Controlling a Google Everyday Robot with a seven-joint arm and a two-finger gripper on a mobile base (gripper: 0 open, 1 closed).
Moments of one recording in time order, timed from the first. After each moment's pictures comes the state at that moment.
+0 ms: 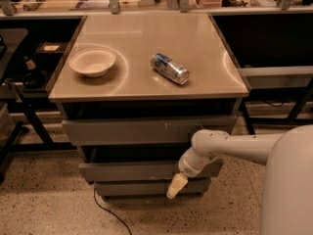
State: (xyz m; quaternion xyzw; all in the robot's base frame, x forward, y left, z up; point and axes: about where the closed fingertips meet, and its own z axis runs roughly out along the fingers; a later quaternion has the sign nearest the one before) arm 0.534 -0.089 0.426 -0.51 0.84 0.16 0.11
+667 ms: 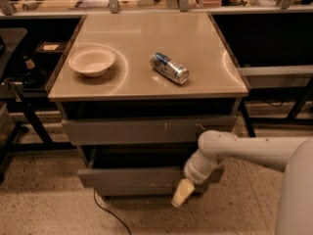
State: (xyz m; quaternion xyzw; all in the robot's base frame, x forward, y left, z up) arm 0.491 -0.104 0.441 -0.50 0.84 0.18 0.07
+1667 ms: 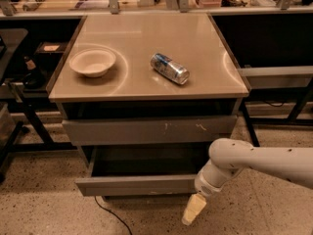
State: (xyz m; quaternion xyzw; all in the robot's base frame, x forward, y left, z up) arm 0.420 -0.130 0.471 -0.49 0.85 0.20 0.03
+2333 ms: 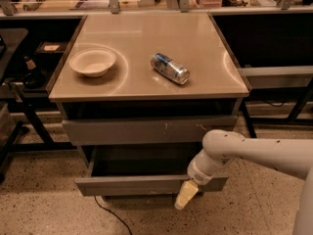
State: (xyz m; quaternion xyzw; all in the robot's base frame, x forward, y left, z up) arm 0.472 -0.108 0.468 -0.51 0.83 0.19 0.07
